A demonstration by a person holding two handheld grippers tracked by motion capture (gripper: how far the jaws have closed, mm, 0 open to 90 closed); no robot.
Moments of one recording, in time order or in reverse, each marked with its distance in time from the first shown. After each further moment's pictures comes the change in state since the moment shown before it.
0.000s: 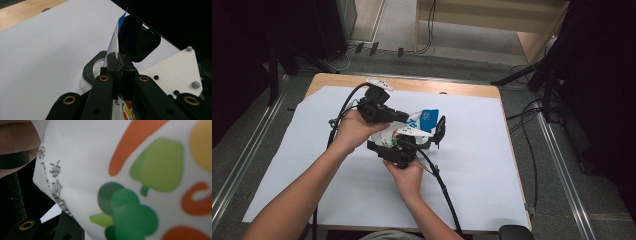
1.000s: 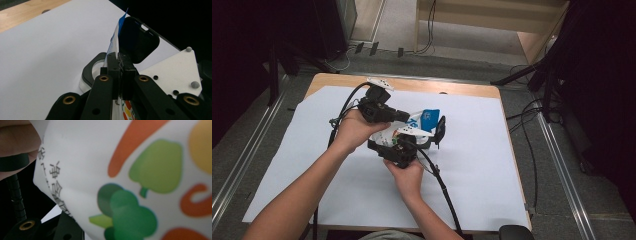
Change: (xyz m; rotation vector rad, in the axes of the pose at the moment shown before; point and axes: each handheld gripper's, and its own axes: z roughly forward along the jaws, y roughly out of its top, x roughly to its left) left arm -0.003 0.002 0.001 -0.007 0.005 0.003; right arm 0.001 0.002 -0.001 -0.010 -0.002 0.012
